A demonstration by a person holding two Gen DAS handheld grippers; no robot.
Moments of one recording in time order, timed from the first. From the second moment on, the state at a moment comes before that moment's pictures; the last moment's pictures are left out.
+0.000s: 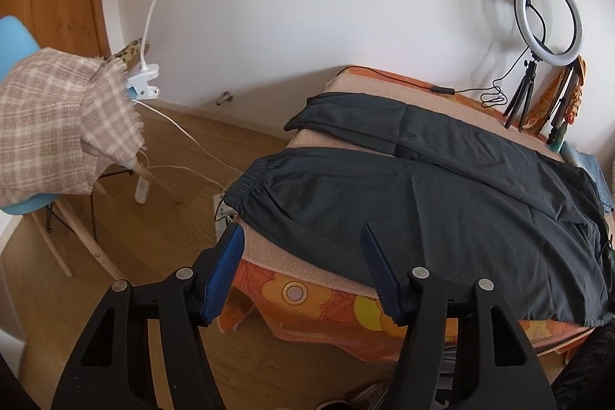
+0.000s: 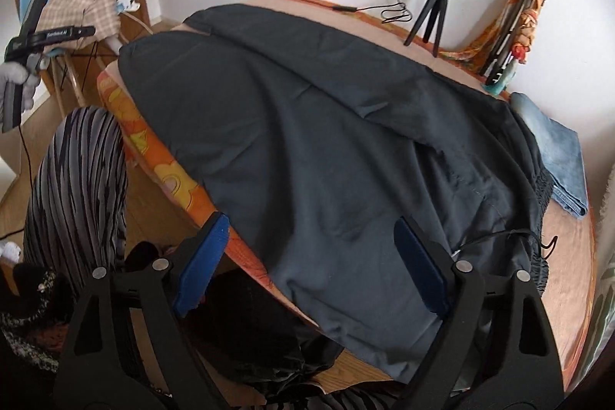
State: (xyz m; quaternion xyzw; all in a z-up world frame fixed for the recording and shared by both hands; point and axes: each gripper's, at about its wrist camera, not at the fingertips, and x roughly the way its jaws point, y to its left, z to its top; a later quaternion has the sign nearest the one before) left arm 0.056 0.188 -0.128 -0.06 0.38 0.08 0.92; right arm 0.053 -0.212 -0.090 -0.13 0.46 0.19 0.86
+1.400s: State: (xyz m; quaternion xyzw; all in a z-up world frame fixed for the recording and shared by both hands) left arm 0.152 0.313 -0.234 -0.30 0.42 0.08 0.85; right arm 0.114 -0.195 -0.107 -0.23 0.48 0.13 0.84
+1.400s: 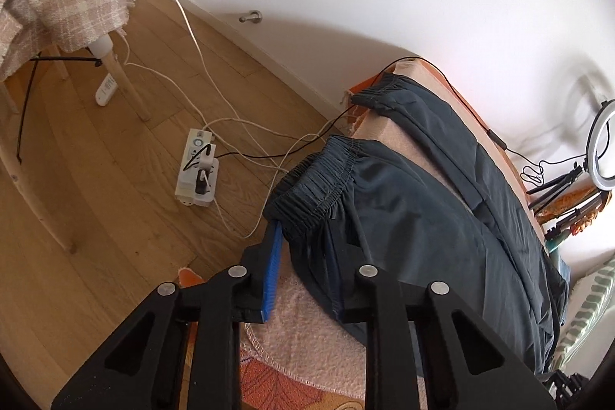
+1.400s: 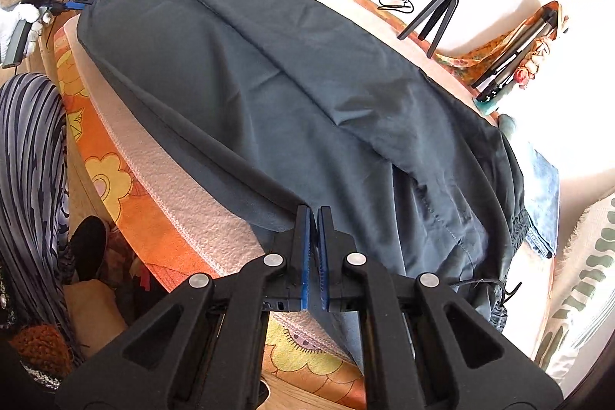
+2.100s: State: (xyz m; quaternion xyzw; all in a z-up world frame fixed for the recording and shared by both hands) left arm 0.209 0.288 -0.138 -0.24 0.38 0.06 0.89; right arm 0.196 -0.204 -0.035 -0.27 0.35 0.07 0.89
